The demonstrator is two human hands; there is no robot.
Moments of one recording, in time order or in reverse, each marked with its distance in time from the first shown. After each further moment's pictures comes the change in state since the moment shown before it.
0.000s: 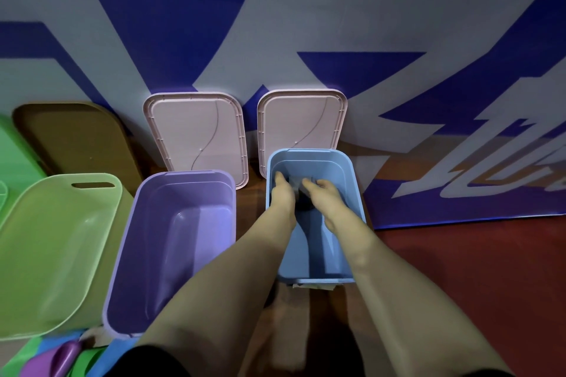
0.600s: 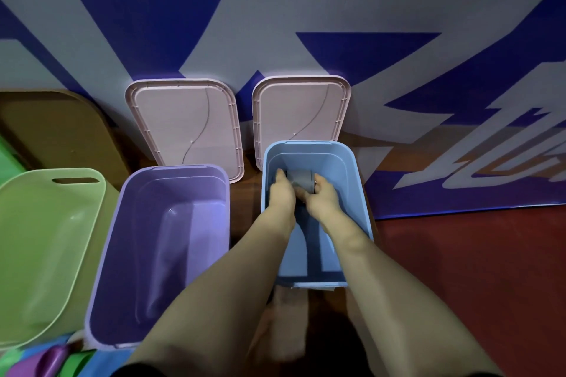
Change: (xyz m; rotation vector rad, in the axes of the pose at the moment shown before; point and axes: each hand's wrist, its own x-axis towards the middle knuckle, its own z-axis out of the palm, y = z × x) left_hand 0.029 -0.013 0.002 -0.010 0.031 0.062; right_hand 0.016 0.025 0.013 -0.076 0.012 -0.118
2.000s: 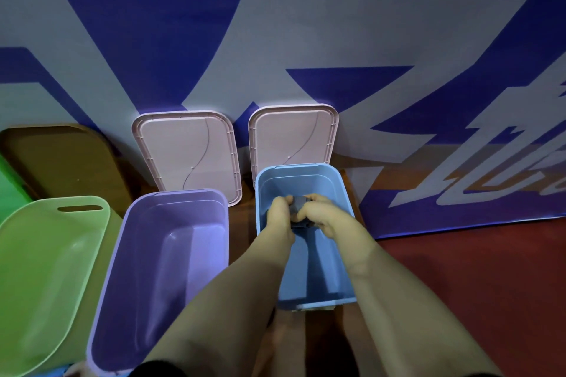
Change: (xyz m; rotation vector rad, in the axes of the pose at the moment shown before) left_hand 0.011 -0.005 -0.001 -0.089 -0.030 -0.071; right_hand -0.003 -0.033 -0.022 -0.080 -0.237 0.234
